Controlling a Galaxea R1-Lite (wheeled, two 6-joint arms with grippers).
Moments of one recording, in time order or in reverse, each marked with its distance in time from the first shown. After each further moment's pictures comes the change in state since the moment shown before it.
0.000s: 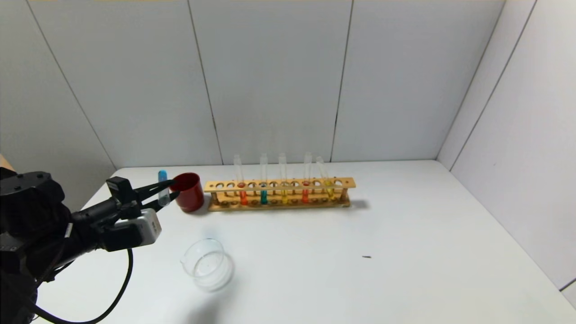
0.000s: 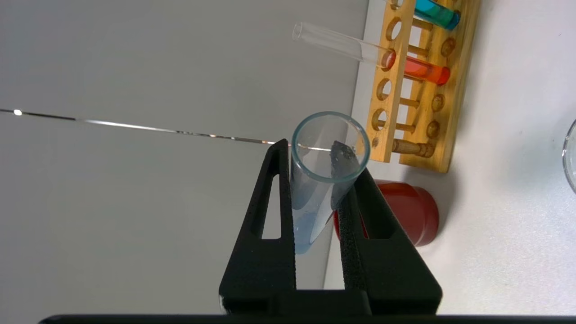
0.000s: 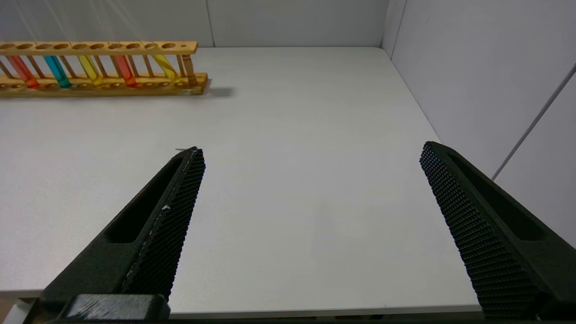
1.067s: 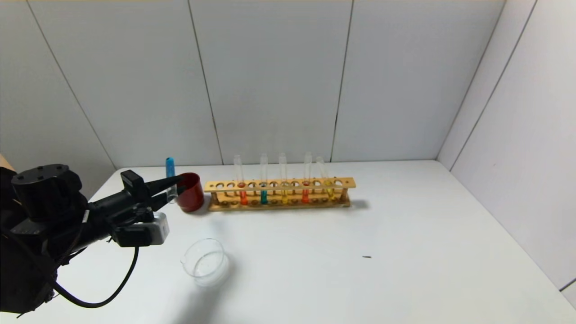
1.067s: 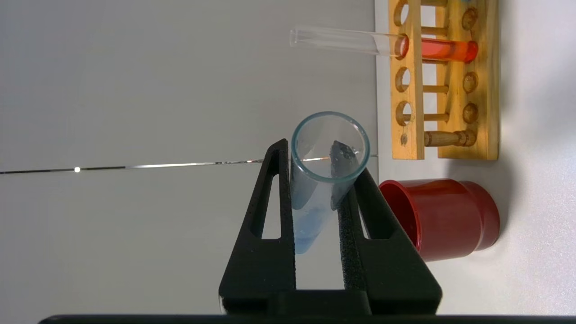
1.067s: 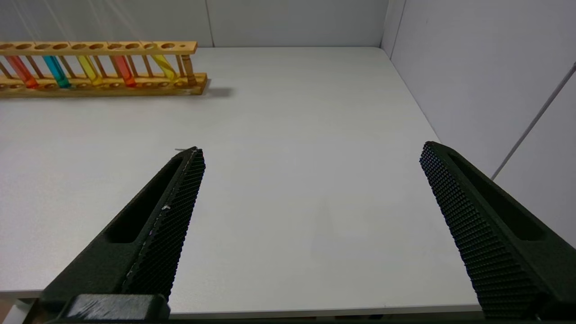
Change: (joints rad) left arm 0.017 0.104 -0.090 -0.005 -0.073 0.211; right arm 0.000 0.000 0.000 0.000 0.000 0.000
